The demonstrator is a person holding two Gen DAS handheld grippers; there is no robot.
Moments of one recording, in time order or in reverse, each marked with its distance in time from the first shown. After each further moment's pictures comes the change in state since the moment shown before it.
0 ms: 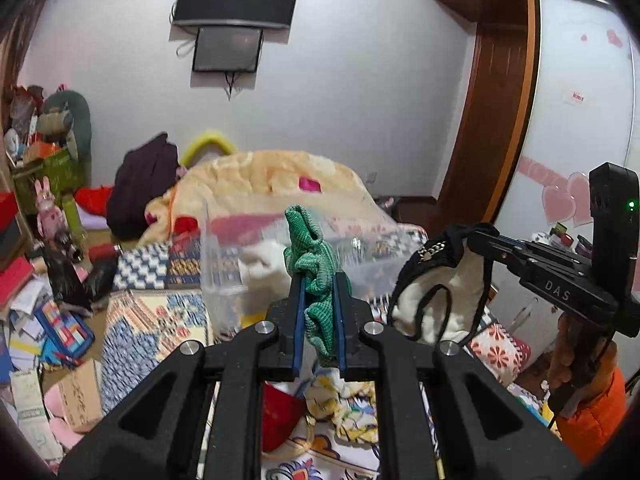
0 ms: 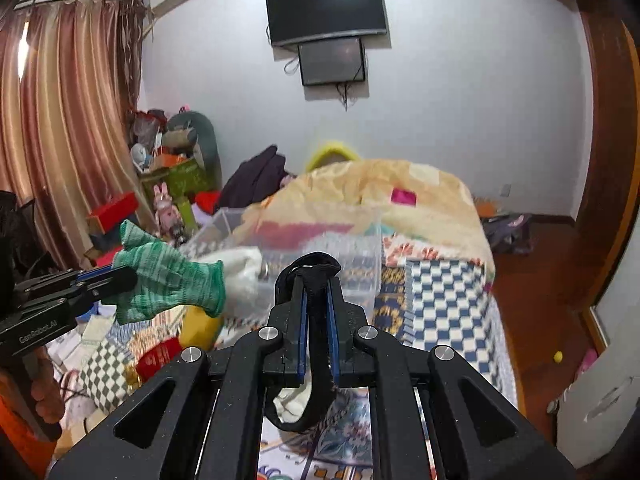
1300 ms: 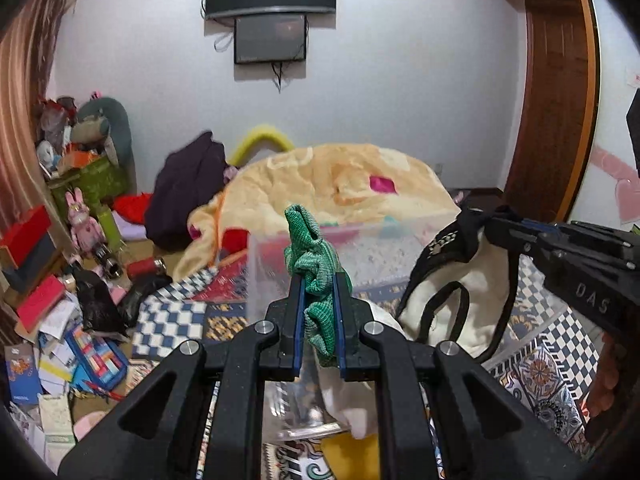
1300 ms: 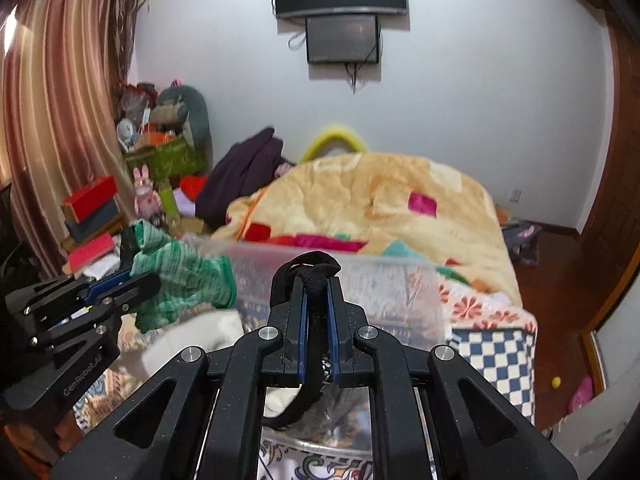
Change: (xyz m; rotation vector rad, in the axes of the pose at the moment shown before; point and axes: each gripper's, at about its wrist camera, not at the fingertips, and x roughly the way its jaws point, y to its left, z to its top) left arm 0.128 0.053 0.027 0.011 0.068 0.224; right arm 0.118 0.023 0.036 -0.066 0.109 -0.026
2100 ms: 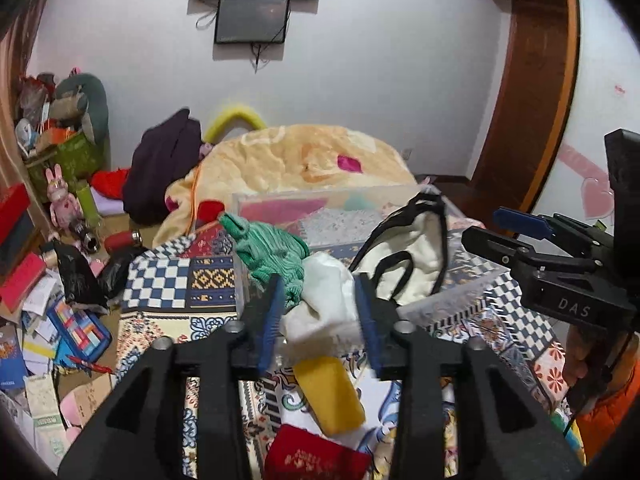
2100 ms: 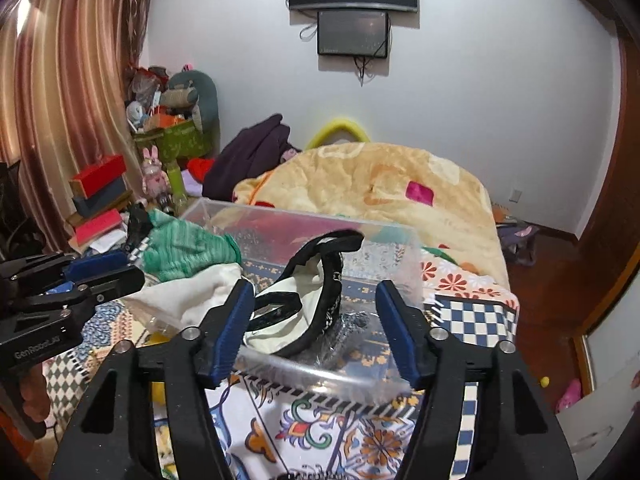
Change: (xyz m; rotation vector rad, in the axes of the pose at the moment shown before) left arm -0.056 -0.003 -0.012 -0.014 0.041 -0.126; right arm -0.040 -0.005 -0.010 -0.043 0.008 0.009
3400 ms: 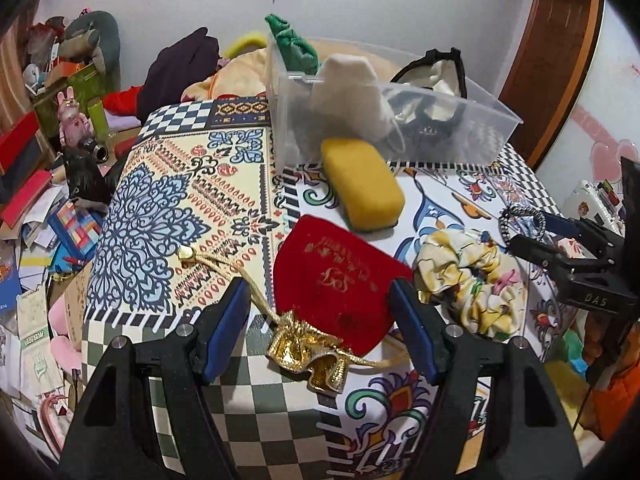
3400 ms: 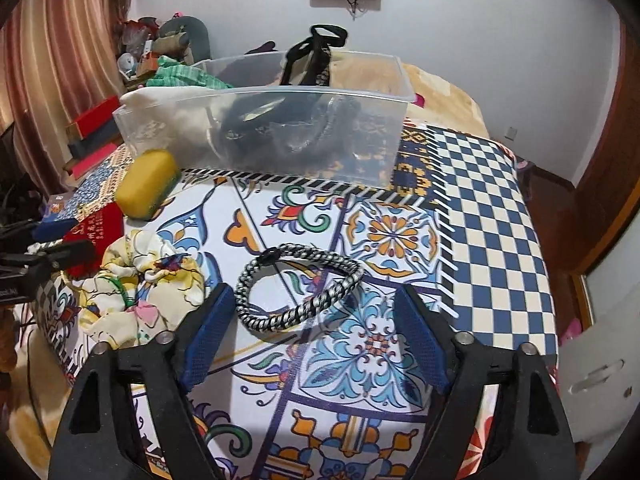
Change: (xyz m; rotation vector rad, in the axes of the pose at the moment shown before) left arm -0.004 0.015 -0.124 -0.069 0.230 0.030; right arm 0.001 0.001 -0.130 0.021 0.214 0.001
